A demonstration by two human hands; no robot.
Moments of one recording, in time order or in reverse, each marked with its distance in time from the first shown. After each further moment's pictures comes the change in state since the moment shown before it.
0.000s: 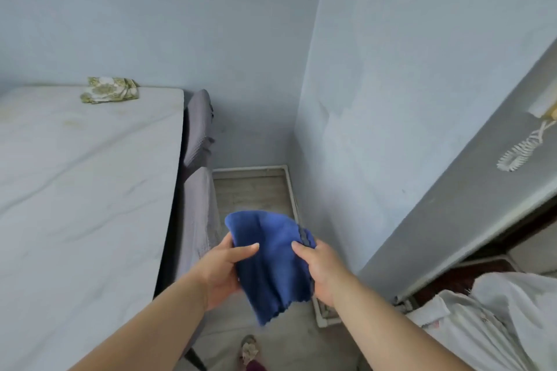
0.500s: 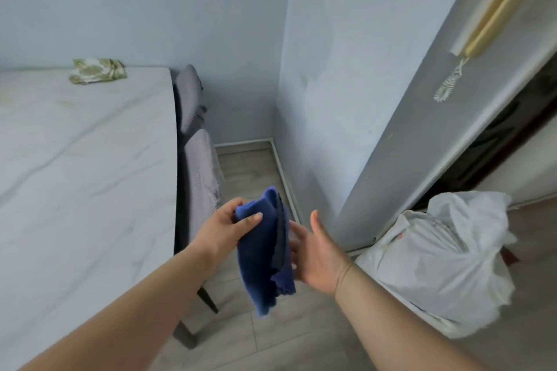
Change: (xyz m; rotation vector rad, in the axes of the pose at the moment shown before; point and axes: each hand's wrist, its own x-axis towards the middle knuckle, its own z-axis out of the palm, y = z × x) left_hand -0.148 -0.042 0.022 0.557 0.162 0.194; right_hand -0.157 0.094 0.027 0.422 -0.280 0.067
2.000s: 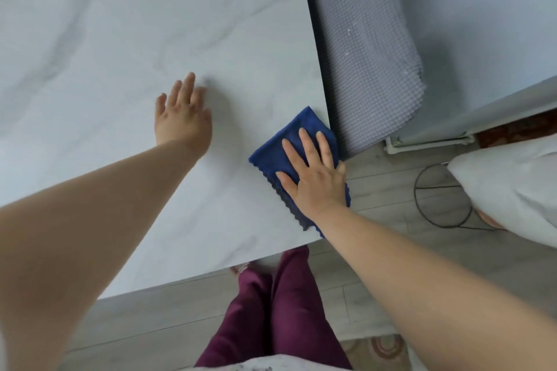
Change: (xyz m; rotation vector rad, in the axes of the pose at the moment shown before) left_hand 0.101 -0.230 -0.418 1.301 0.319 -0.115; right_hand 0.282 0.273 0.156 -2.147 0.393 -0.144
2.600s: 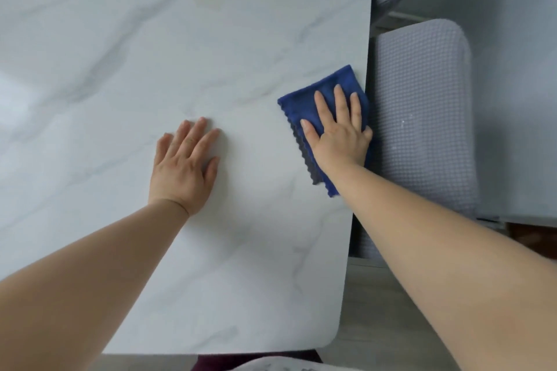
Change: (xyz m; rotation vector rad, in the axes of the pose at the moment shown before) left_hand 0.026 -0.029 0.010 -0.020 0.066 -0.033; right_hand 0.239 0.007 -0.068 0.009 0.008 -0.010
